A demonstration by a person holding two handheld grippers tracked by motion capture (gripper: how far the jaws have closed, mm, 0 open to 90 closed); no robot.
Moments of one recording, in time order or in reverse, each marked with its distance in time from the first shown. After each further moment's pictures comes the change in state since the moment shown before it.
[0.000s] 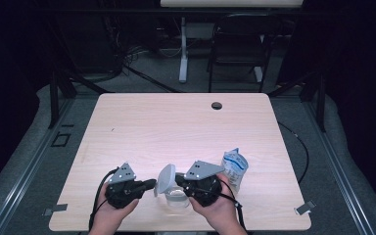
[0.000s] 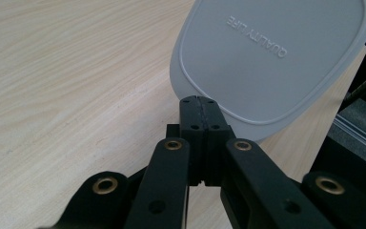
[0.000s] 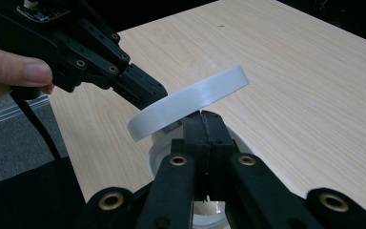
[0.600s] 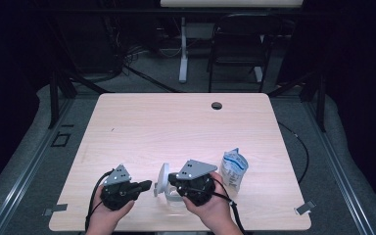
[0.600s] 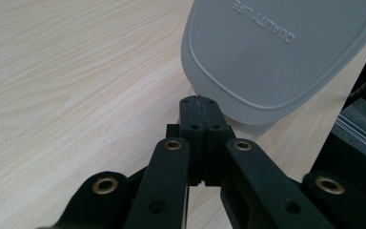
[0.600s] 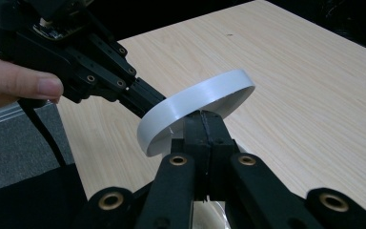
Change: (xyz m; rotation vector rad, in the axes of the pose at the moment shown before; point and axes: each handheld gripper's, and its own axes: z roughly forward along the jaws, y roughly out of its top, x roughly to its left) left arm 0.006 -0.009 -0.007 0.010 0.010 -0.013; right arm 0.009 0.012 0.007 -0.011 0.020 -0.027
